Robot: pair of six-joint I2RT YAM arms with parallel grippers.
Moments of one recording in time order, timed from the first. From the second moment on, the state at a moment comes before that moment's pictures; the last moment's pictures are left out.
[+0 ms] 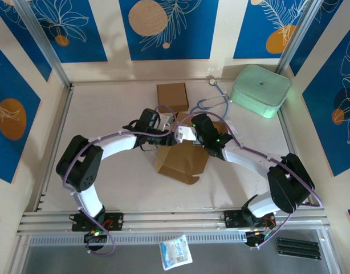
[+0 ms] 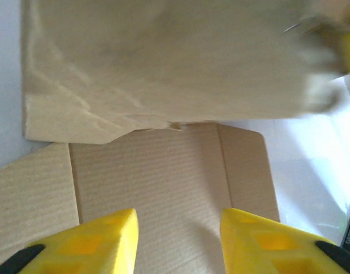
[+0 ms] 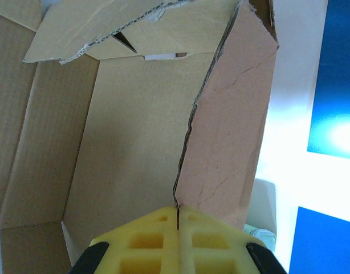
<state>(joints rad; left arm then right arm) -0.58 1.72 1.05 -0.11 0.50 -0.38 0.67 1.44 0.89 -0.13 0.36 -1.14</state>
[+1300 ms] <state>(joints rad) -0.51 1.91 1.22 -0.05 0.63 0.23 0.66 1.43 0.89 -0.16 0.35 -1.14</state>
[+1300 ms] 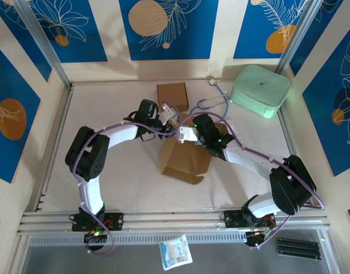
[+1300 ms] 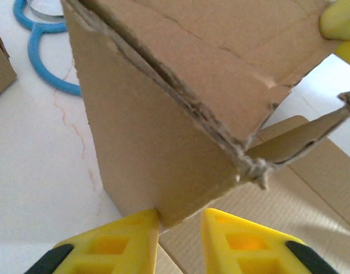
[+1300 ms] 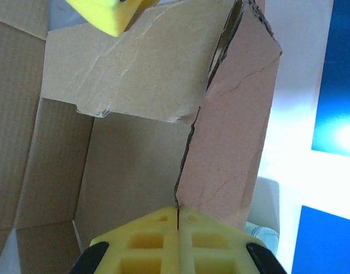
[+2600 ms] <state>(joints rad) -0.63 2.03 1.27 0.16 0.21 -0.01 0.66 1.42 0.89 -0.18 0.37 -1.13</state>
